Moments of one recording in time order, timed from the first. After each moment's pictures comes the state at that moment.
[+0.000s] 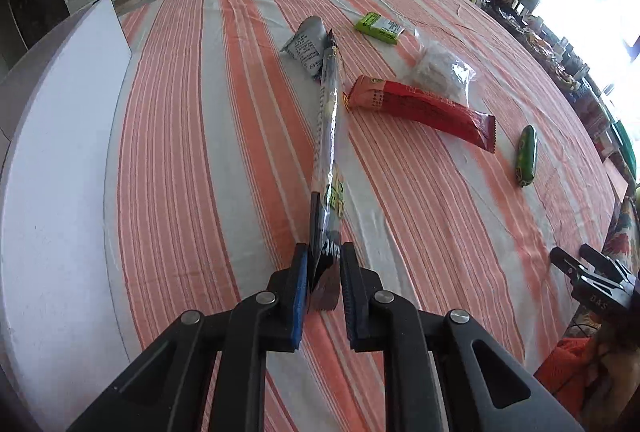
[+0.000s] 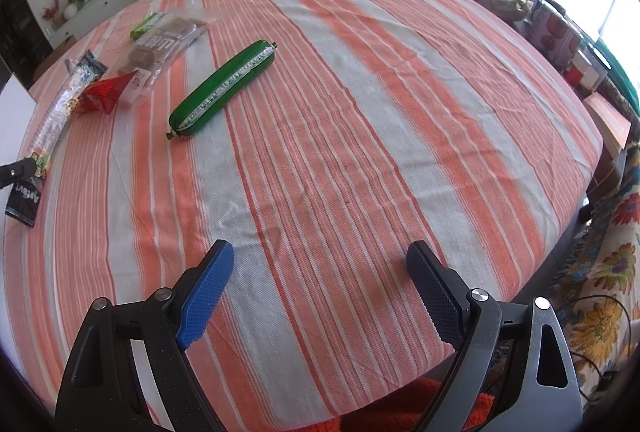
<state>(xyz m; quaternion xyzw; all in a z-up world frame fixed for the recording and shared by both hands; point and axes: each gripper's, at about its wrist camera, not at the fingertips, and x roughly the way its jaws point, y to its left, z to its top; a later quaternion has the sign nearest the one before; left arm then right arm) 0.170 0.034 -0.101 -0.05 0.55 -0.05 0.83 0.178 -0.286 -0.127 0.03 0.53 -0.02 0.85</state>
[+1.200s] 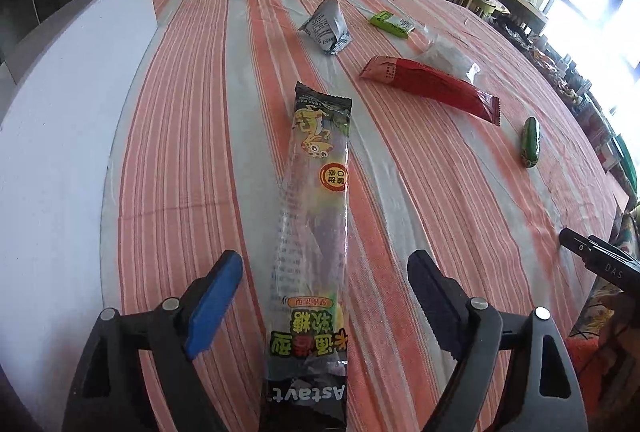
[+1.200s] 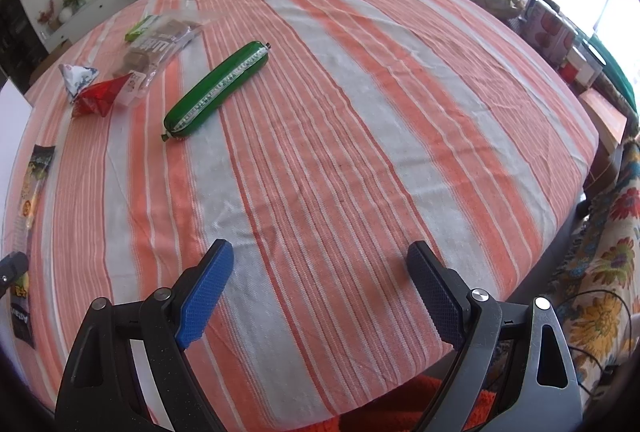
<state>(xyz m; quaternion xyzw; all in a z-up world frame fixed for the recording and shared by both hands) 0.148 0.035 -0.123 -0.07 0.51 -0.02 0.86 0.178 -0.291 -0.127 0.03 0.53 -0.03 0.85</state>
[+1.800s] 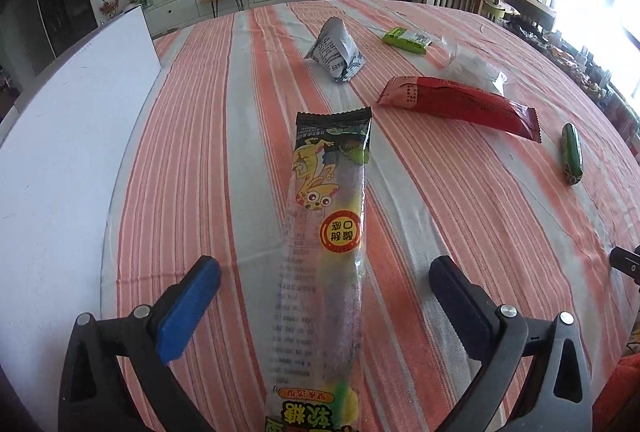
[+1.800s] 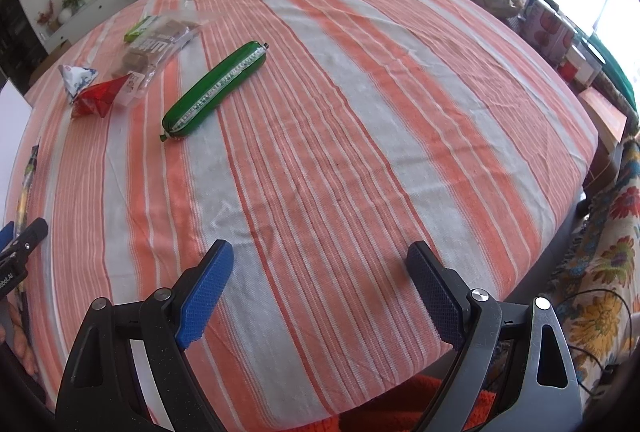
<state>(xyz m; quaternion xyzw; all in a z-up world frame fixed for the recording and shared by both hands) 0.171 0.029 -0.139 -0.01 0.46 0.02 0.89 0.177 -0.292 -0.127 0.03 0.53 -0.03 0.85</state>
